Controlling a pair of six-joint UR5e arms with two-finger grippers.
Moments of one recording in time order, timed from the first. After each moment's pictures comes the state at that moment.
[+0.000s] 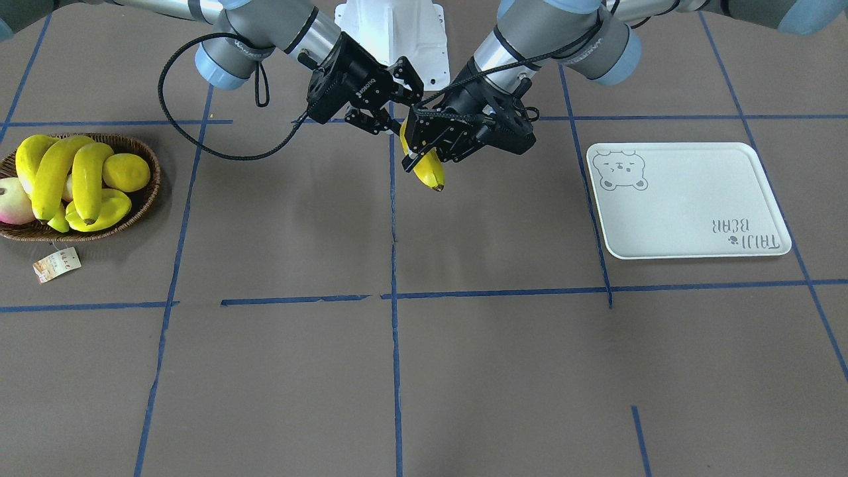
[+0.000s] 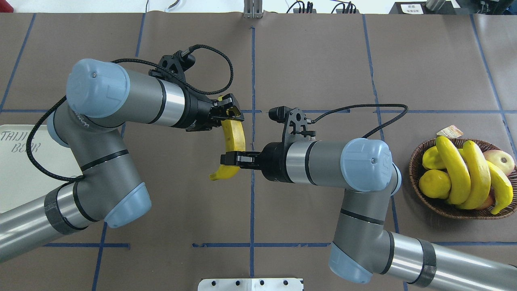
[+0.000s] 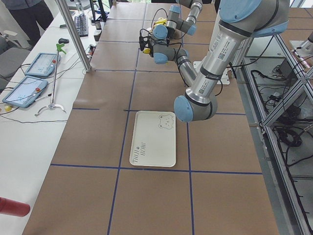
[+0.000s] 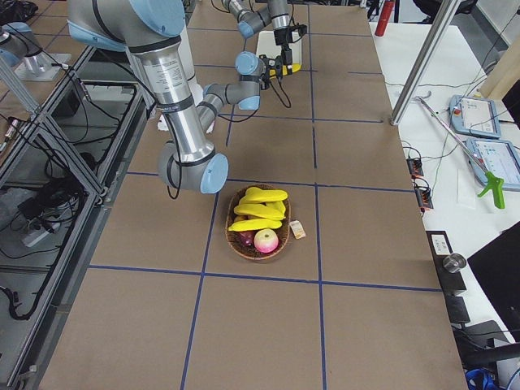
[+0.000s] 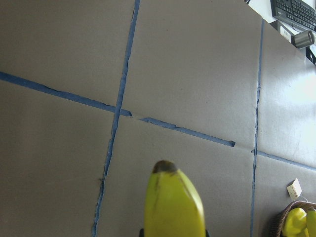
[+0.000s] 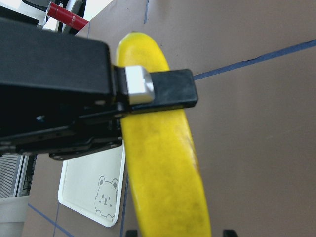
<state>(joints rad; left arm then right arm) -0.62 -2.15 -1.80 -2.17 -1.92 -1.60 0.40 -1.05 1.77 -0.68 1.72 1.50</state>
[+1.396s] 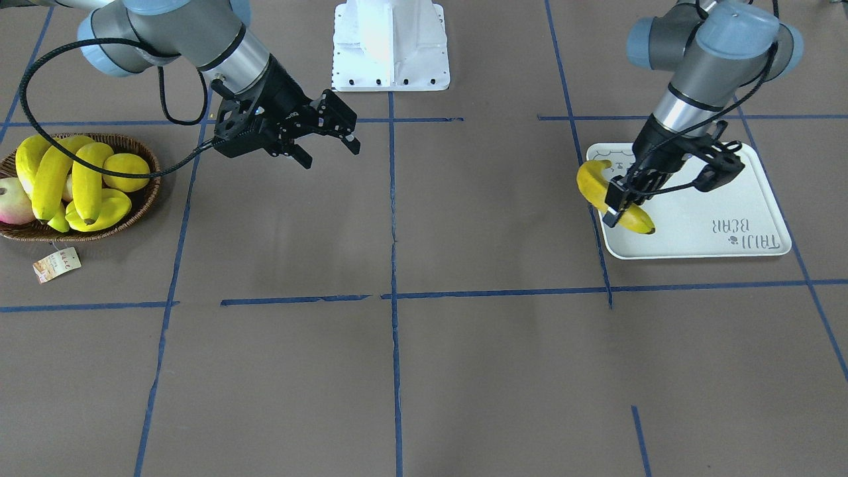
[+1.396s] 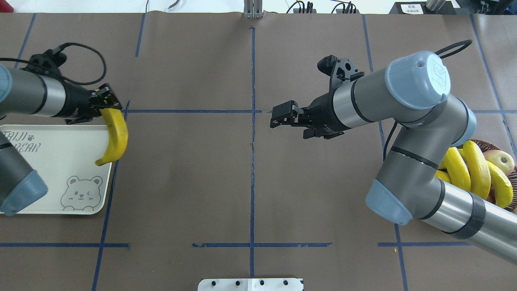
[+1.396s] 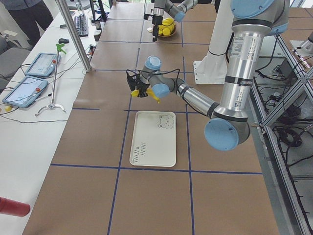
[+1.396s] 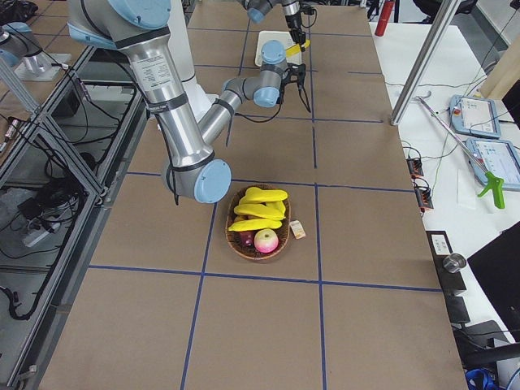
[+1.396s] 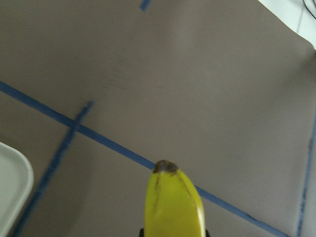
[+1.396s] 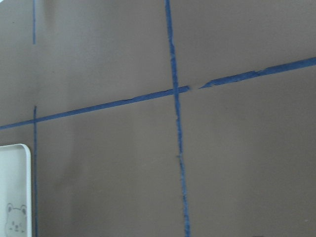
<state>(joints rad) -0.86 -1.66 -1.87 -2.11 -1.91 -1.54 0.68 -1.12 1.91 -1.19 2.07 1.40</state>
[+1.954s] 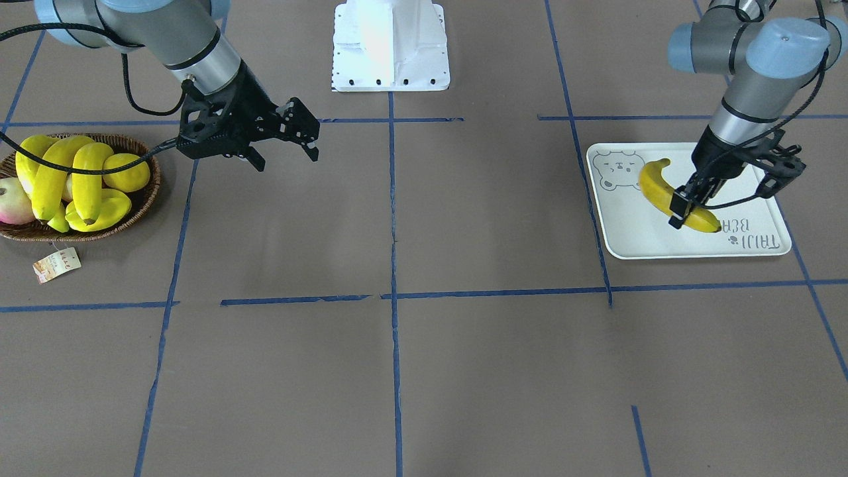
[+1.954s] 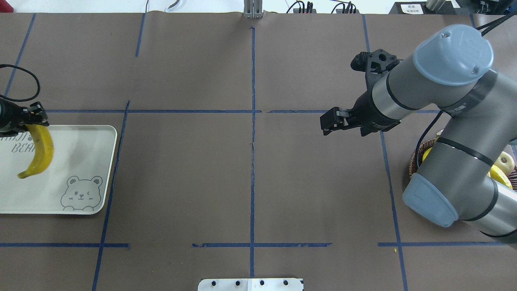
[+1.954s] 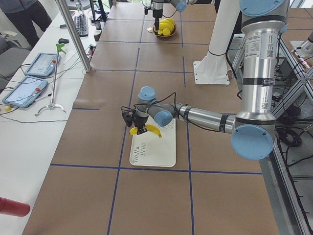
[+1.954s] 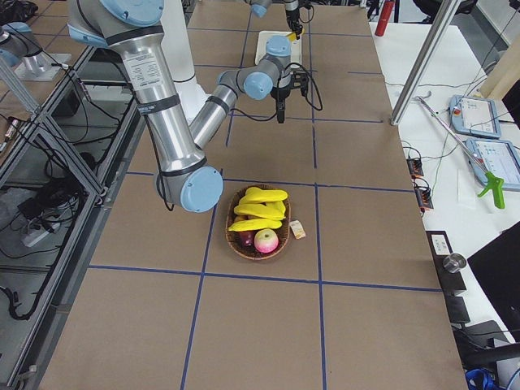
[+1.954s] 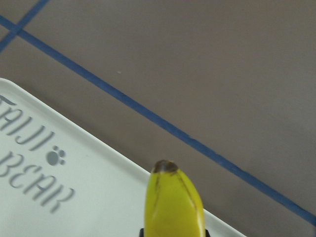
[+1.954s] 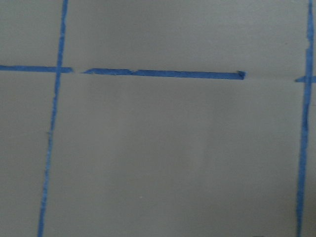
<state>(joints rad) -1.04 -1.54 -1.65 -2.11 -2.00 -1.30 0.76 -1.19 2.09 -1.70 2.08 0.96</state>
